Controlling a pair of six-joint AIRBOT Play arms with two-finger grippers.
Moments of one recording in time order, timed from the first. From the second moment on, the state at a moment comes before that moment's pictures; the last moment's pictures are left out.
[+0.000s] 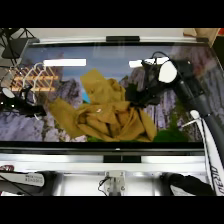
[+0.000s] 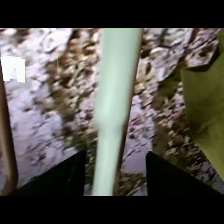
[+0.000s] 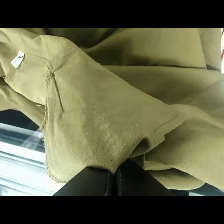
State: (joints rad) left arm 0.37 -1.61 1.20 1.36 -1.13 -1.13; right arm 0.41 -1.34 1.49 -1.29 1.48 1.92
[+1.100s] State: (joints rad) left arm 0.32 -1.45 1.28 1.34 -1.16 -1.10; right arm 0.41 -1.33 1.50 -1.32 1.47 1.89
